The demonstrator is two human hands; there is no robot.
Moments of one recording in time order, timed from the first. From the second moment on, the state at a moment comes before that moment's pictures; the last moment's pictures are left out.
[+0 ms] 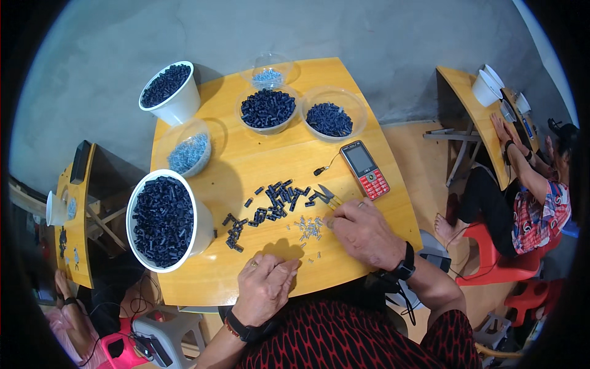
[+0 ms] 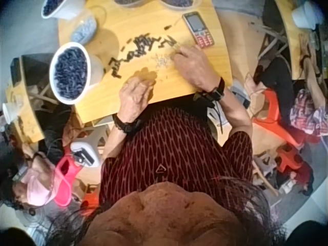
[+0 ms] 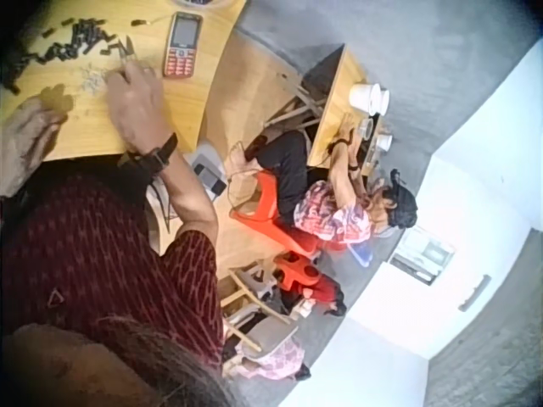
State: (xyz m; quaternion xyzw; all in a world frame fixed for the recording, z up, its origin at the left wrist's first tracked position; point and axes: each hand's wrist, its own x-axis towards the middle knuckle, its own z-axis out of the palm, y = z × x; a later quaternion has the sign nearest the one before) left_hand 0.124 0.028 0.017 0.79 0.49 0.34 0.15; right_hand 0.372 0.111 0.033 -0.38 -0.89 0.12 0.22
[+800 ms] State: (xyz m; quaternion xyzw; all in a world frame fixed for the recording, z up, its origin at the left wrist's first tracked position) left_hand 0.111 0.024 0.004 0.75 0.49 0.39 0.21; right_hand 0.356 0.125 0.040 -0.37 -0.90 0.11 0.22
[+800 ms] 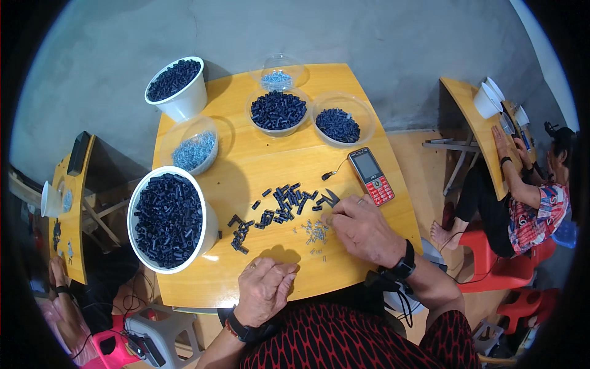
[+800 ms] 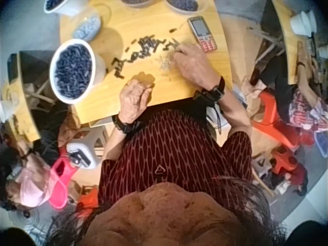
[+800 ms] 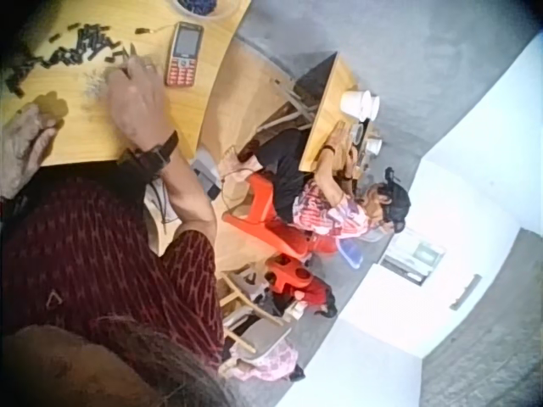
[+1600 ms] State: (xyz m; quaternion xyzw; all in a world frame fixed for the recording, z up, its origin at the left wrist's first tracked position) left_hand 0.110 0.025 0.007 0.75 0.50 0.38 0.22; right_hand 0.344 0.134 0.040 -0.38 -0.90 0.12 0.18
